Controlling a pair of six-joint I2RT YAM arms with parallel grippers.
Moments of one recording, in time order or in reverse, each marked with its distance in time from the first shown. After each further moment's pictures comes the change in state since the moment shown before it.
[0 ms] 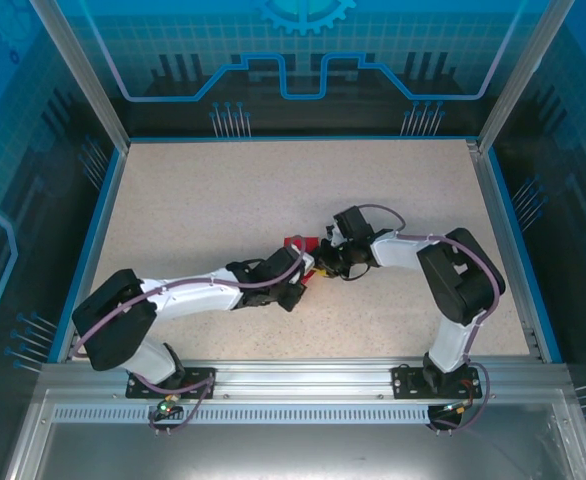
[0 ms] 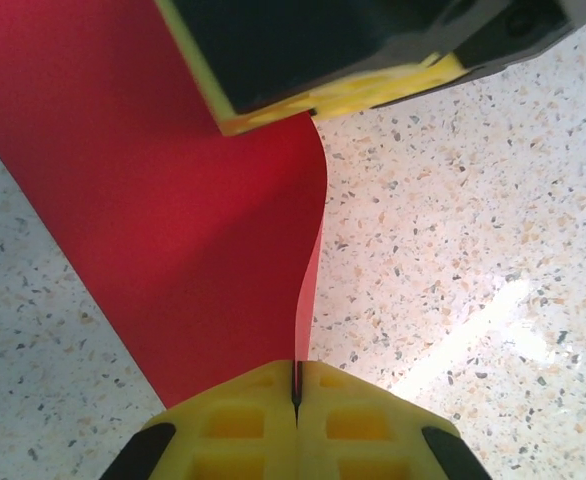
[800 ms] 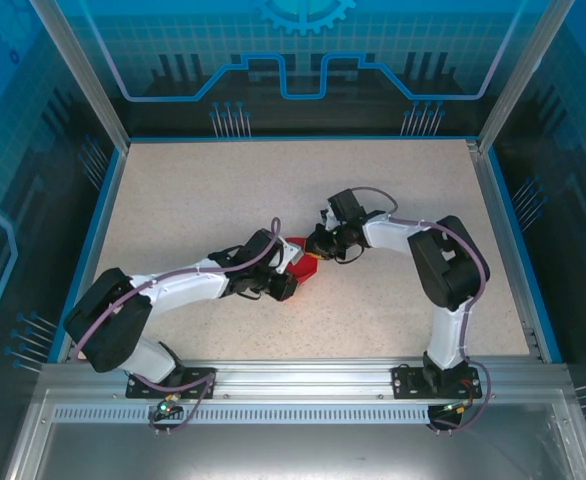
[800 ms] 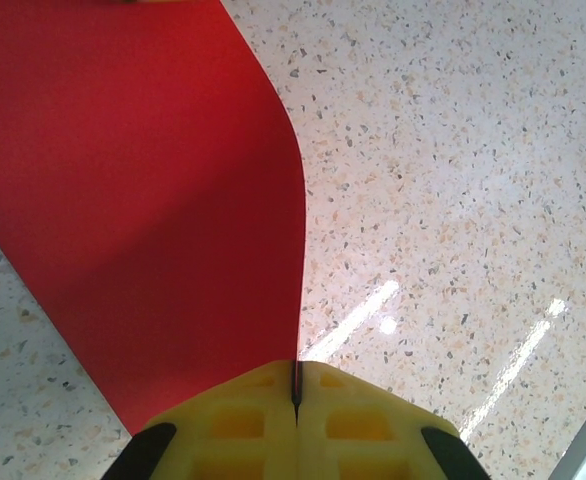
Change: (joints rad) left arm 0.177 -0.022 -0.035 0.045 0.342 -0.012; right arm -0.023 0.155 0.232 -0.137 0.046 -0.134
